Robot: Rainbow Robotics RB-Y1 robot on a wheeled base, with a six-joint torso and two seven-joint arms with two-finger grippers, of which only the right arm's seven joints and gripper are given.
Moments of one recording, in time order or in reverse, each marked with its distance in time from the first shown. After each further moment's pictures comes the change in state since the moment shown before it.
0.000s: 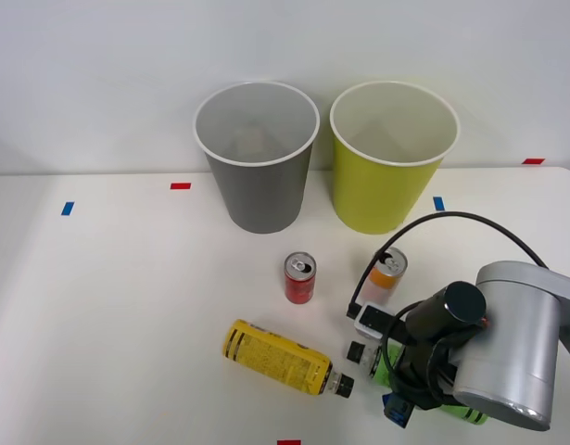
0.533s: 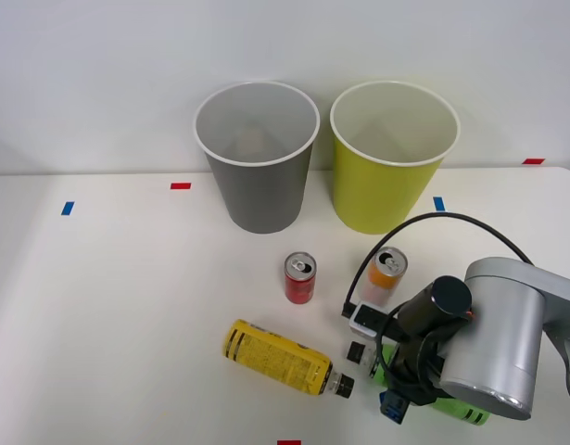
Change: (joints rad) arm -0.019 0.029 0.014 0.047 0.000 0.000 0.032
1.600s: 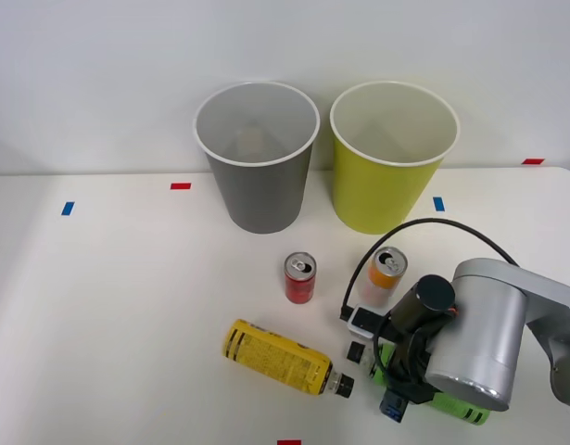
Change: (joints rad) arm -0.009 0.038 0.013 0.082 0.022 0.002 0.045
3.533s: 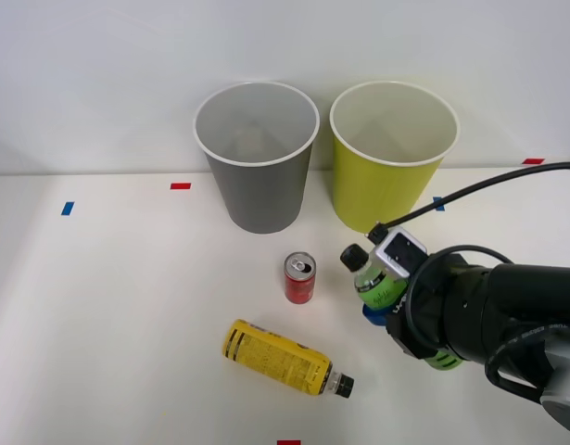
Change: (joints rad) arm 0.323 0.039 -0.501 -0.433 0.043 -0.204 0.030
